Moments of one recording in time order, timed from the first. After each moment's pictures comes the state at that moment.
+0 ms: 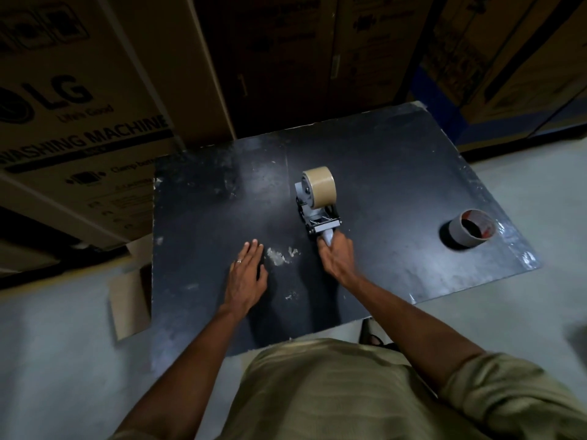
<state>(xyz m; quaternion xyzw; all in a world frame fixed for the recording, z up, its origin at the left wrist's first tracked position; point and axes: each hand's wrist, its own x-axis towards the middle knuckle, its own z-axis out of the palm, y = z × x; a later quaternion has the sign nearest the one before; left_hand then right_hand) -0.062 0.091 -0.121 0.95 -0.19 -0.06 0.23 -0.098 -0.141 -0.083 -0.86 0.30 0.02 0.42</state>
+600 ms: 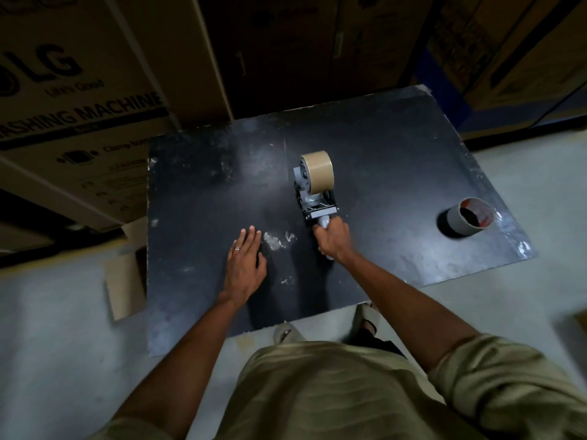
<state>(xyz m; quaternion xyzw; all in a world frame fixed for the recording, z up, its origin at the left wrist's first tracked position) -0.070 0.087 -0.127 0.96 -0.19 -0.05 0.21 -0.077 -0.155 -0.127 -0.84 0.33 0.06 0.42</state>
